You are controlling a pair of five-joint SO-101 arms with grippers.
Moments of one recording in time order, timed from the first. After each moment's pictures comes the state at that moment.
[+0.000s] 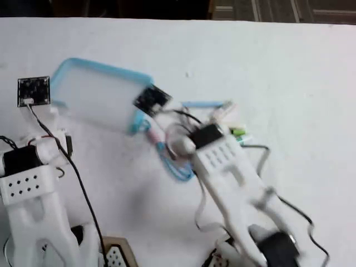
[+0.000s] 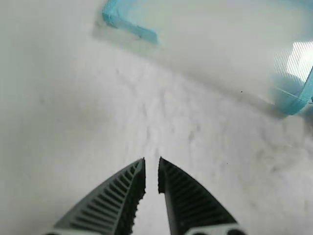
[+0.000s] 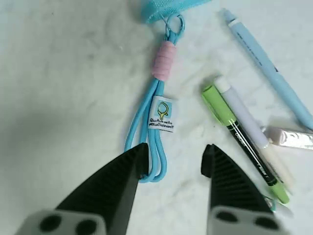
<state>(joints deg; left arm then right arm) -25.1 -43.6 42.2 72.1 -9.0 -31.8 -14.7 24.2 69.0 22.4</state>
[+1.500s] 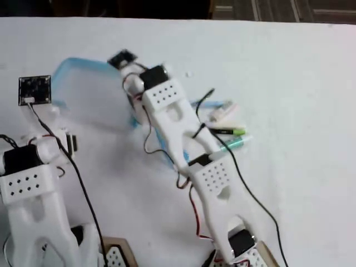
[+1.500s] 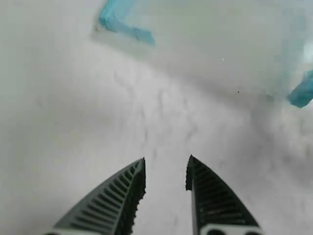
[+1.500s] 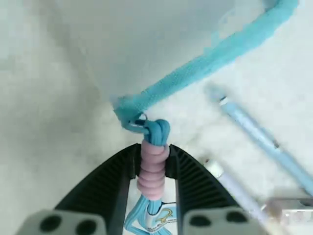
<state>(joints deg) -24.4 -43.2 41.4 72.7 -8.5 -35.2 49.5 -67.4 100.1 13.6</state>
